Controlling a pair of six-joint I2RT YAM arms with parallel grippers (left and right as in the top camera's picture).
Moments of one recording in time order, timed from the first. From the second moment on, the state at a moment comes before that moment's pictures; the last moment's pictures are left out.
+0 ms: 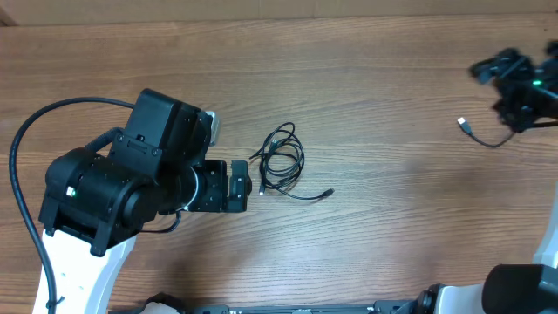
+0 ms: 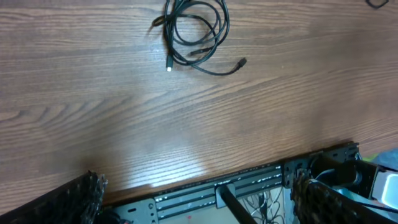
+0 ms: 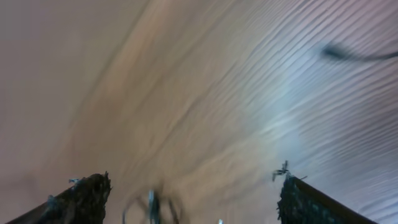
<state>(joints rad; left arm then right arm) -0.42 1.31 1.81 -1.67 0.18 -0.40 -0.33 1.59 1.72 -1.18 -0.40 0.50</state>
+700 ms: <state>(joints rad) -0.42 1.31 1.81 -1.61 0.18 -0.42 0.24 1.59 1.52 -1.06 -0.43 0.36</state>
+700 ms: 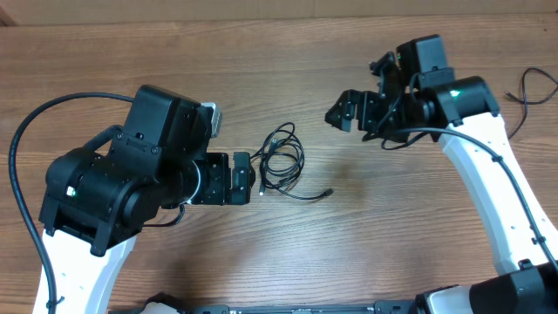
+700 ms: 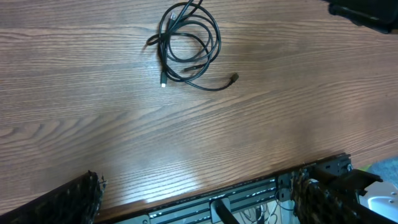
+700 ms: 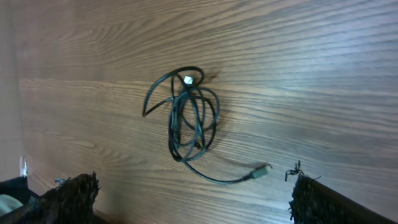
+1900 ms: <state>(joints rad) -0.42 1.31 1.81 -1.61 0.18 -0.42 0.27 1.59 1.52 -1.01 -0.38 0.36</state>
